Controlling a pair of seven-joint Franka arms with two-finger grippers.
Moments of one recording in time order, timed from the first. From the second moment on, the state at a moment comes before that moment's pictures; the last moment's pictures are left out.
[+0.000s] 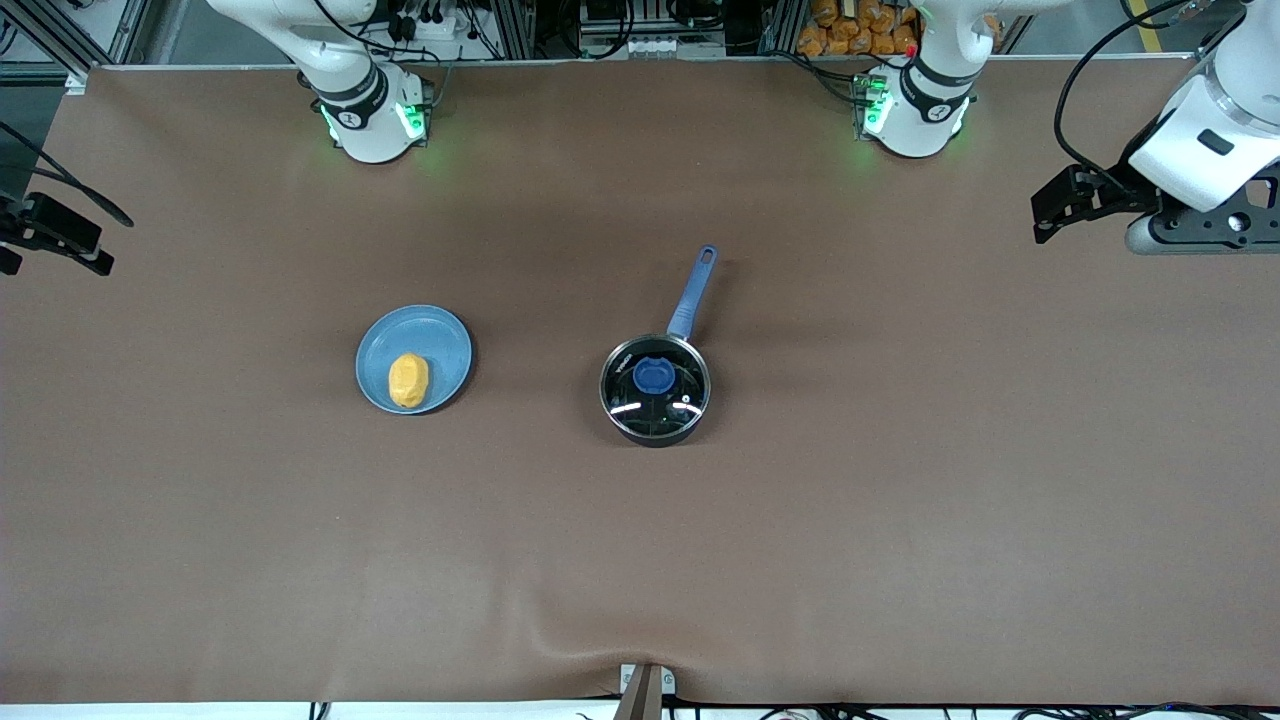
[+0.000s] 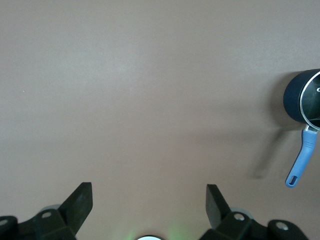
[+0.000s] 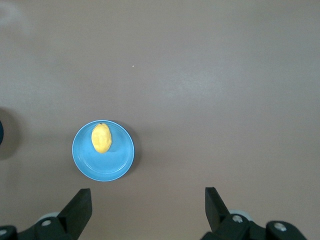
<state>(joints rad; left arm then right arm) -0.03 -0.05 -0.14 -1.59 0.03 1.51 -0.14 -0.07 -0.02 -0.02 -1.54 0.01 1.56 -0.07</state>
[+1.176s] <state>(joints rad) -0.03 -0.05 -0.23 -1.59 0.03 1.50 -0.13 -0.06 0.00 -0.02 -1.60 0.01 1.57 -0.05</state>
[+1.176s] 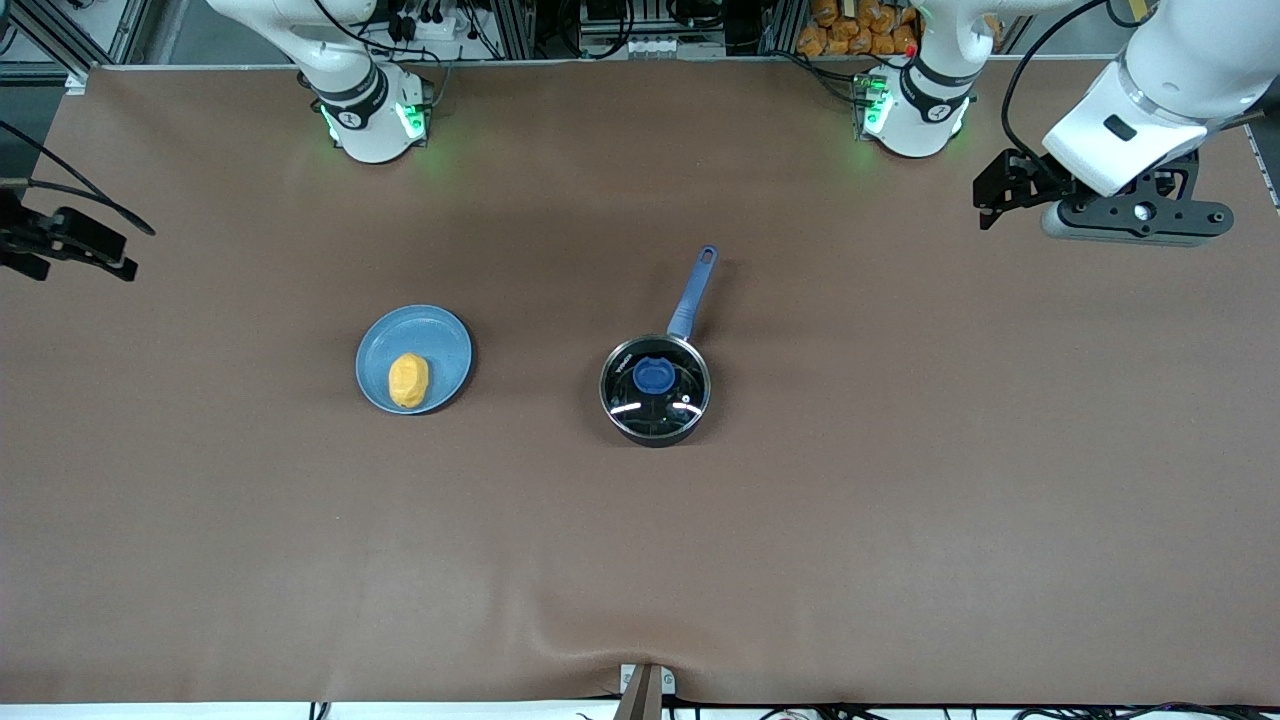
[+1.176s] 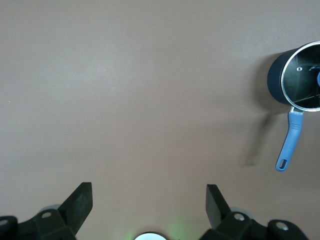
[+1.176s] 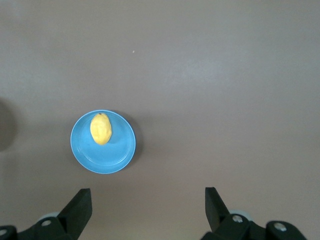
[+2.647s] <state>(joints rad) -0.25 0.27 -0.29 -1.49 0.03 1.59 -0.49 0.18 0.33 -0.01 -1.76 0.07 1.96 0.09</state>
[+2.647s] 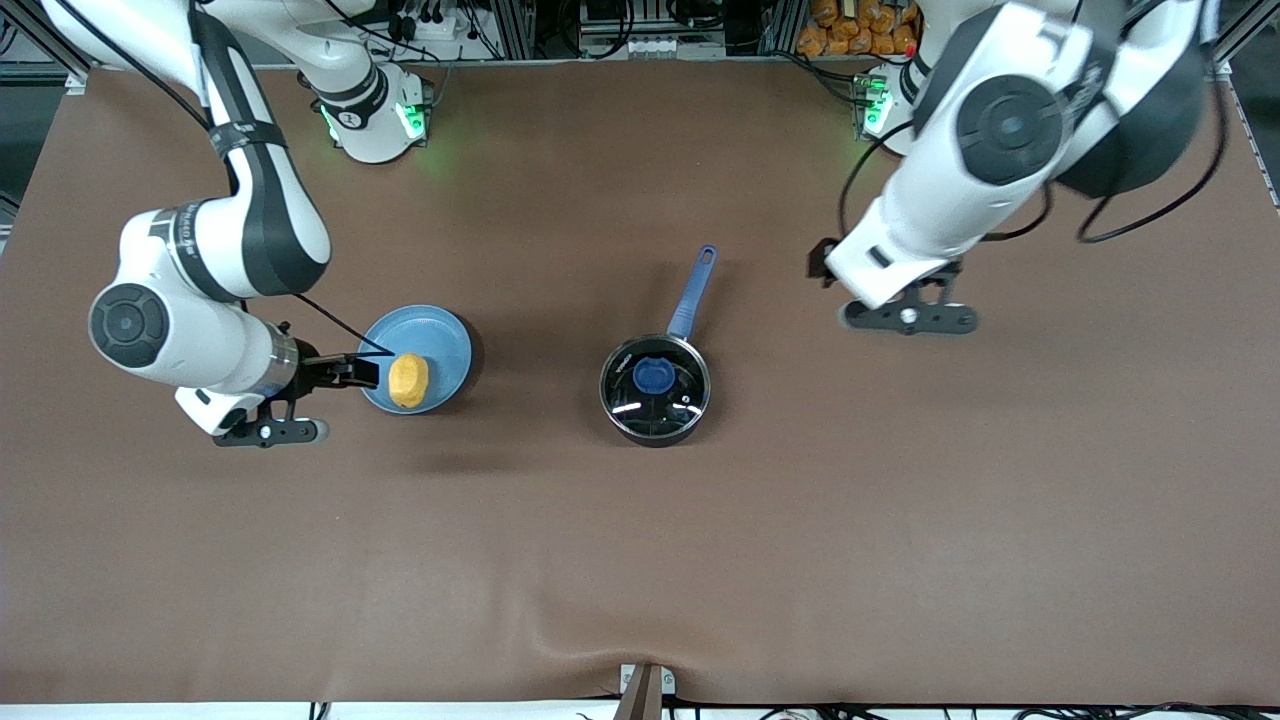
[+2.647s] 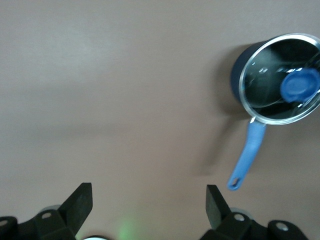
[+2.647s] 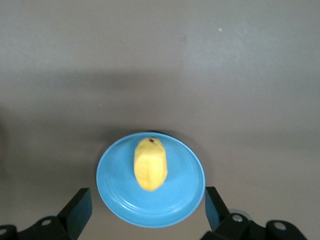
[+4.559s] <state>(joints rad) -0.66 0.75 -0.11 -1.30 0.03 2.12 -0.83 0.17 0.38 0.05 -2.21 0.12 2.58 0.10</state>
